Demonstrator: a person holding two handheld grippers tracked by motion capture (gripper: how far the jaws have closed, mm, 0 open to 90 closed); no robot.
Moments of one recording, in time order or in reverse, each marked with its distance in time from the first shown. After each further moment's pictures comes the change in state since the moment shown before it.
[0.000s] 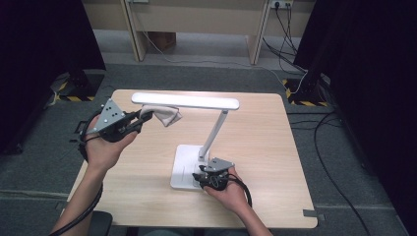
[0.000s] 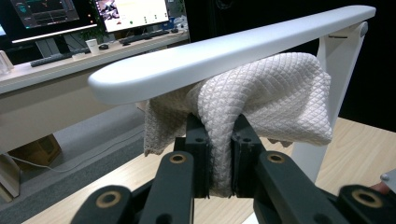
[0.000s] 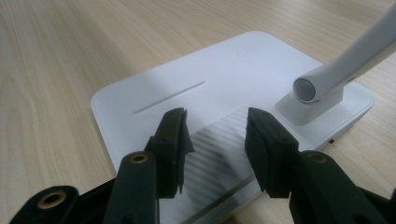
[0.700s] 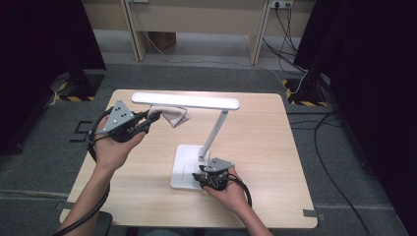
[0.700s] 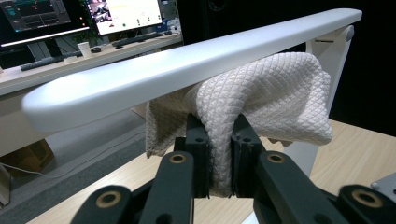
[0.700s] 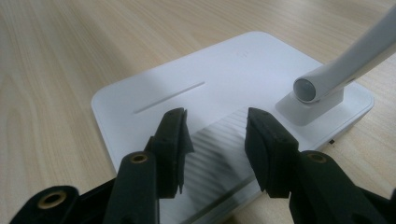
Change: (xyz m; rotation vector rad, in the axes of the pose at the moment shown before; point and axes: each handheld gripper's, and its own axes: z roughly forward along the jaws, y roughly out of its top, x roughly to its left) left arm -0.013 0.003 0.012 -0.006 -0.021 0.010; right arm 0.000 0.000 0.000 -0.001 0.000 0.000
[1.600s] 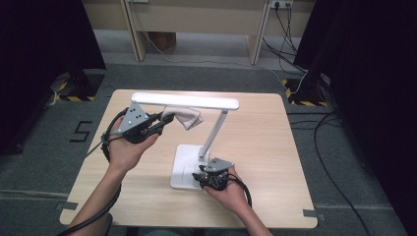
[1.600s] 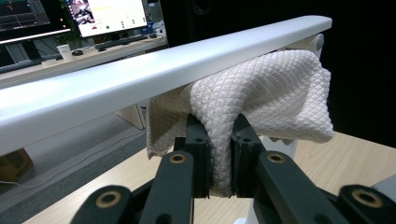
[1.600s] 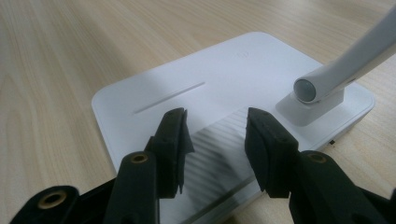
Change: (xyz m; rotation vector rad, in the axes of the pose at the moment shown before) left arm -0.023 0.005 0.021 -0.011 -0.055 -0.004; right arm 0.000 0.000 0.000 -0.001 -0.001 -0.002
